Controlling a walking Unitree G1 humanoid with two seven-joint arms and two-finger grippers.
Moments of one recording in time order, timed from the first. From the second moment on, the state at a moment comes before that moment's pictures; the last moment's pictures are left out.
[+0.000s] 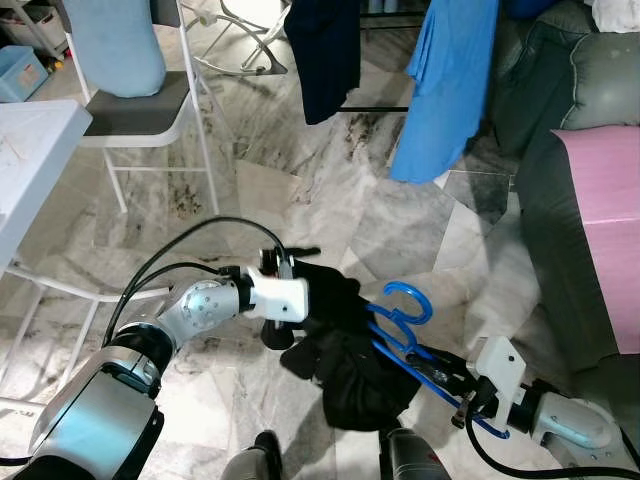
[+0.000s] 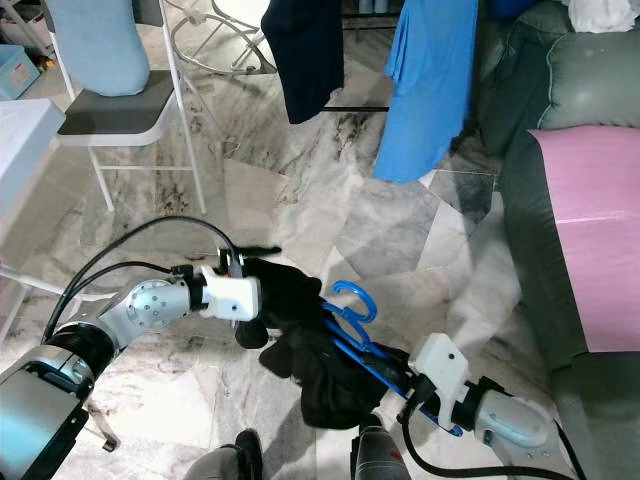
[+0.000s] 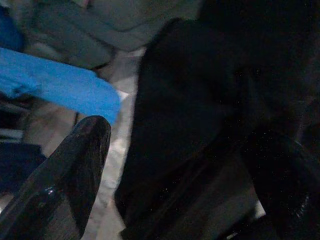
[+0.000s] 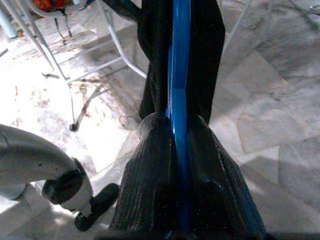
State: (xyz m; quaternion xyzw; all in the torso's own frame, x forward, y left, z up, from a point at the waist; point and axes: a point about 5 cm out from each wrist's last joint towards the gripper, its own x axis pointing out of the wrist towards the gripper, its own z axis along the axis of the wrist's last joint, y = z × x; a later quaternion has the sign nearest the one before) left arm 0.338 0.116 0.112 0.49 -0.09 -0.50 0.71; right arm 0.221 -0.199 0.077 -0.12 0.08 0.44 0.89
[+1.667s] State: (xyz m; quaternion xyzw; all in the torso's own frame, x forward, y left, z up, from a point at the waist) left arm 0.336 0.125 0.107 0.40 0.04 -0.60 0.69; right arm 0.244 -0.192 0.095 -0.25 0.03 0.45 0.86
